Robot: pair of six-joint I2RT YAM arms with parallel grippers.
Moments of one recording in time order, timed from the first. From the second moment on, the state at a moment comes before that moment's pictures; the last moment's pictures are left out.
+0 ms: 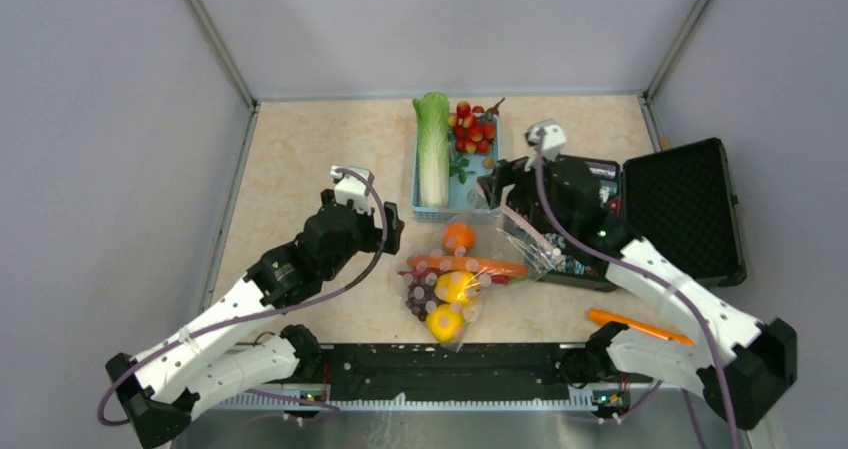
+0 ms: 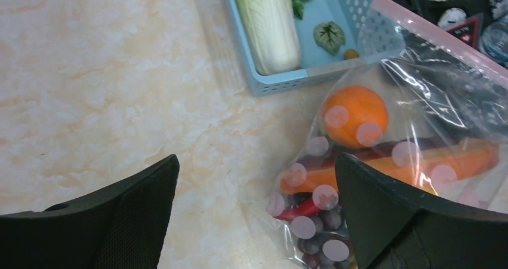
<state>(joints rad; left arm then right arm) -0.84 0.81 0.82 -0.45 -0.38 -0.35 0.65 1.09 0.87 -0.05 0.08 0.20</state>
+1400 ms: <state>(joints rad) -0.18 0.80 0.82 -0.50 -0.23 -0.61 0.37 0.58 0.60 -0.36 0.25 0.45</state>
